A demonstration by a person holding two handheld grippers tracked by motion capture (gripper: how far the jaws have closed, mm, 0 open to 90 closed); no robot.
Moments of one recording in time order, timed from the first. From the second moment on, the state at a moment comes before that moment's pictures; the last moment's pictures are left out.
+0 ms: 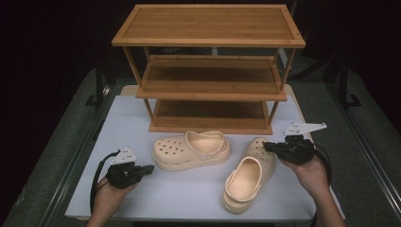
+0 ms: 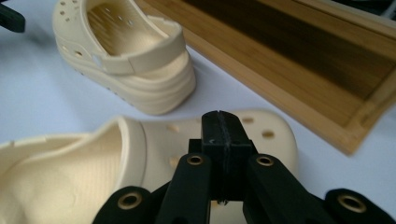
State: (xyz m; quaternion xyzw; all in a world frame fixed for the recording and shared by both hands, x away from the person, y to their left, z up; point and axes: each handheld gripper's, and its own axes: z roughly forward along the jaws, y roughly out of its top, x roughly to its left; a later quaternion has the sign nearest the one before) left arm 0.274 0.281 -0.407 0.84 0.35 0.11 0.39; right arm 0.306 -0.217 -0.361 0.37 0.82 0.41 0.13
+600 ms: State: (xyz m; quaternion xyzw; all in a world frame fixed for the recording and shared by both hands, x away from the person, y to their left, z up) left arm 0.290 0.255 -0.412 0.86 0.32 0.10 0.39; right arm 0.370 -0.156 -0.350 0.33 0.84 0.41 0.10
